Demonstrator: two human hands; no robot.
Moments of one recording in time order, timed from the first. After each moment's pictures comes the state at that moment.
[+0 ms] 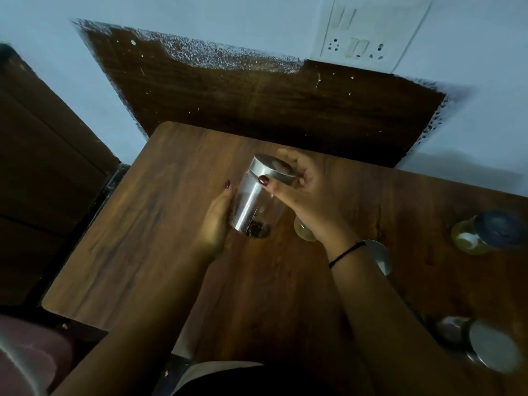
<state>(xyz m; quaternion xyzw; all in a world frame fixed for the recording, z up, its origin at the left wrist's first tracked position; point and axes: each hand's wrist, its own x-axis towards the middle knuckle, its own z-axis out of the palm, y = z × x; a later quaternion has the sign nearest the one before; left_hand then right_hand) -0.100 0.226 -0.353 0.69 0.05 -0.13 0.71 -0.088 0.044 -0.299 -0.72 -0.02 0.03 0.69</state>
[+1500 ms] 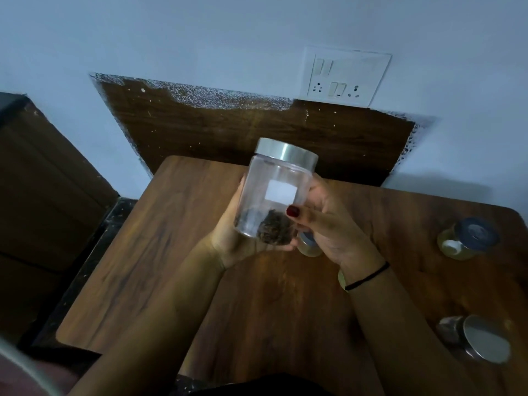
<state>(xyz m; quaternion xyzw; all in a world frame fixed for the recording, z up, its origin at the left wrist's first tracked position) -0.112 0.226 -0.276 0.40 -0.12 -0.36 0.84 -0.132 0.043 -0.233 -0.57 -0.14 0.15 0.80</state>
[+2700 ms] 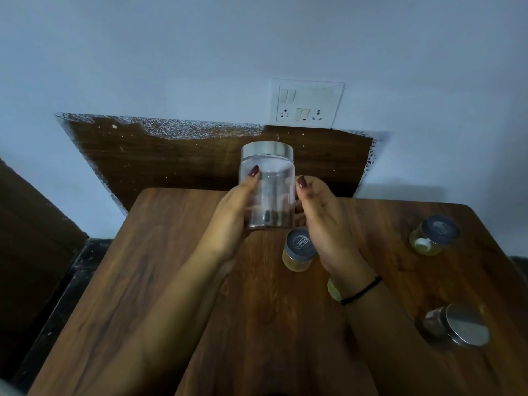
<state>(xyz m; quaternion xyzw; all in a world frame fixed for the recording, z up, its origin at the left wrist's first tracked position) -0.118 0.202 -0.192 0.61 -0.09 -0.17 0.77 -0.142 0.055 -0.214 -0.72 0.05 -0.13 0.68</state>
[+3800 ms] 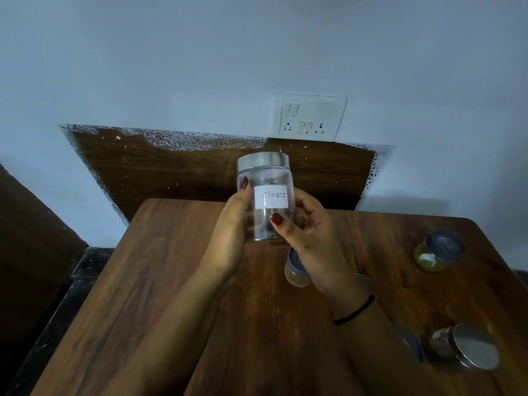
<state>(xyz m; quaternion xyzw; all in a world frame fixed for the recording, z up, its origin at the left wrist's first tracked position) -0.104 0.202 -0.199 0.62 -0.09 -0.12 0.77 -0.135 0.070 -0.213 -0.65 -0.05 -0.11 0.75</state>
